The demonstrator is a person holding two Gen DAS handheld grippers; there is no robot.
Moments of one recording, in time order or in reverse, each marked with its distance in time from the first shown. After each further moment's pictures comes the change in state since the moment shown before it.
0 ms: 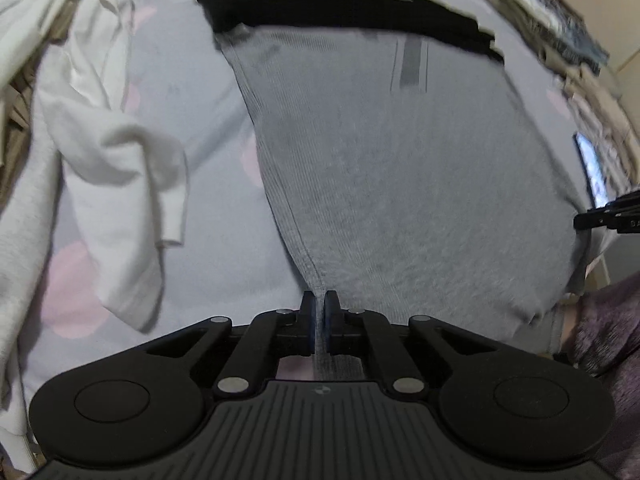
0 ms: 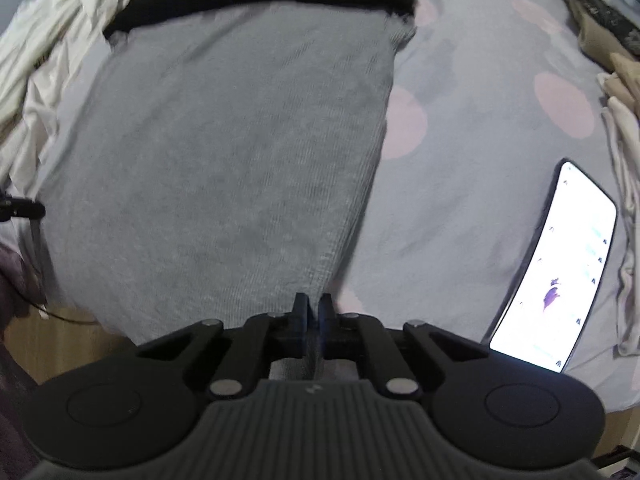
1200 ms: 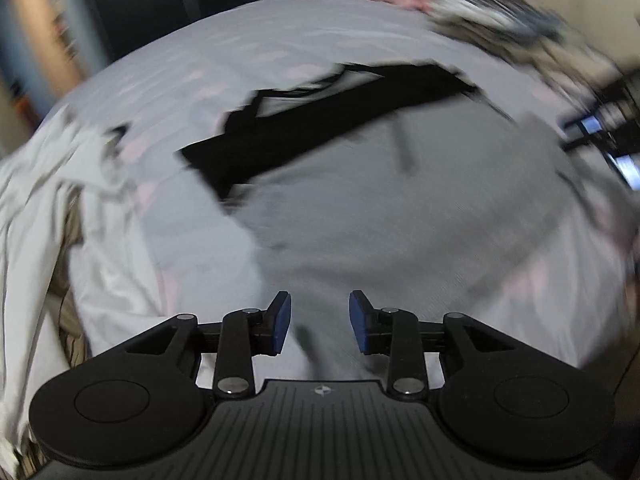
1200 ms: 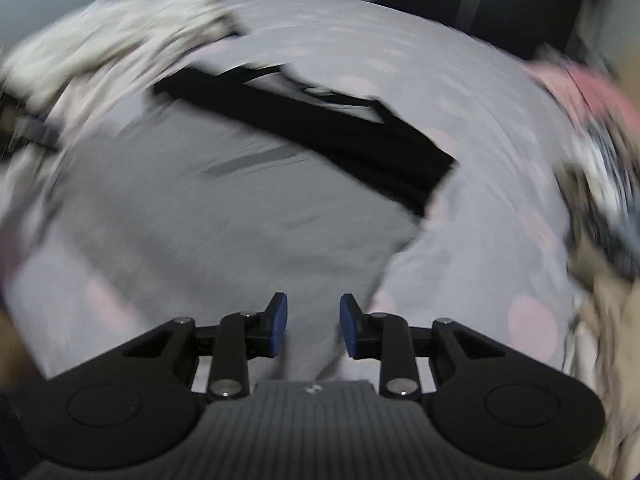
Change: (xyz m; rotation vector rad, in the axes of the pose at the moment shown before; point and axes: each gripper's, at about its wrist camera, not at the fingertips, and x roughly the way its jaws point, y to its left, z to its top) left arm 0.005 -0.043 0.012 0.497 -0.245 0.213; right arm 0.001 0.036 0.019 -0.536 -0.363 -0.153
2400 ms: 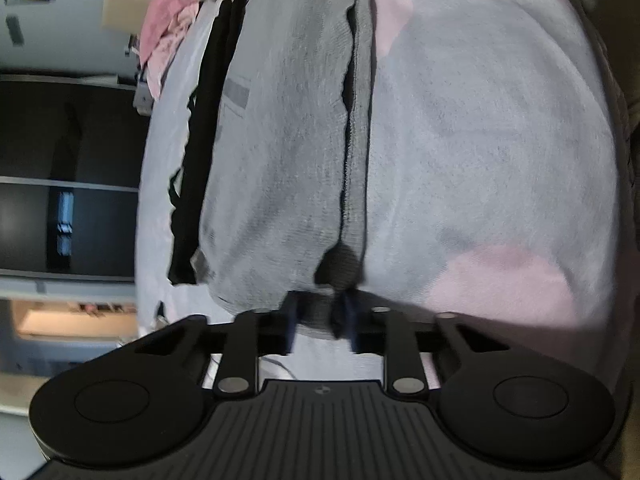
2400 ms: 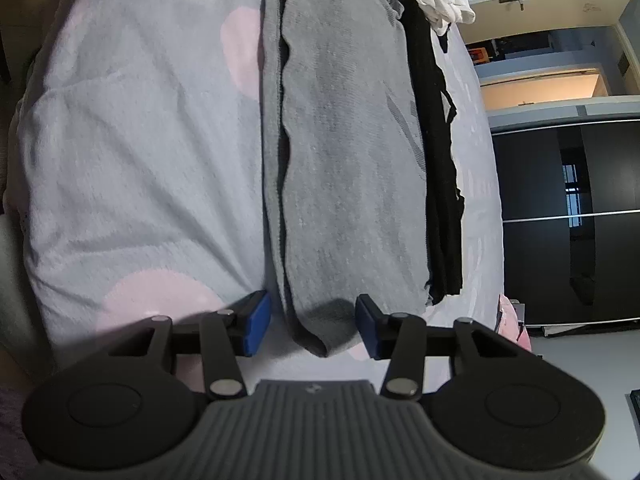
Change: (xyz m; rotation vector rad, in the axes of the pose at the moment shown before) left arm 0.055 -0.093 -0.082 0.867 0.039 0.360; right arm 0.032 0.090 -0.079 -0.922 0.048 -0.324
